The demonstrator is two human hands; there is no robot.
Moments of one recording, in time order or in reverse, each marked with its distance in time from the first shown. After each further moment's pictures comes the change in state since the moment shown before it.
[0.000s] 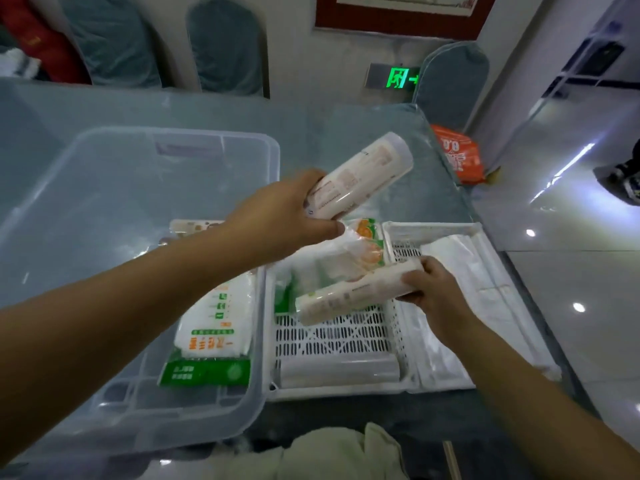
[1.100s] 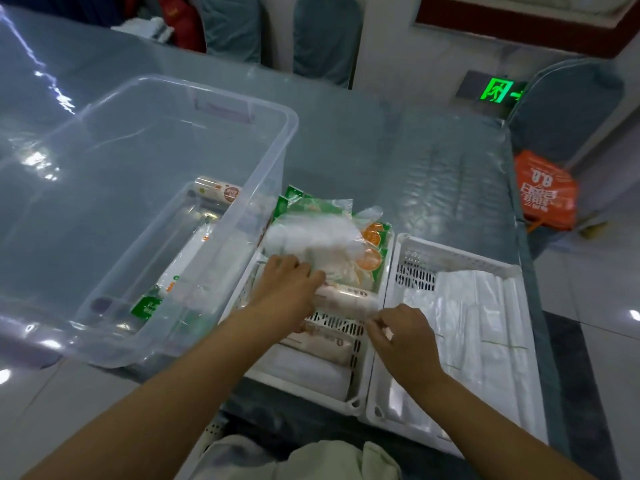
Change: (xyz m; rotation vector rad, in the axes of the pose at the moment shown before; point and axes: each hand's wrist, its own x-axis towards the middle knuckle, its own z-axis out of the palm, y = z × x) left_hand -0.016 -0.007 0.172 0.719 -0.186 -0.275; right_hand 0.038 0.060 -0.059 -1.038 -0.192 -0.840
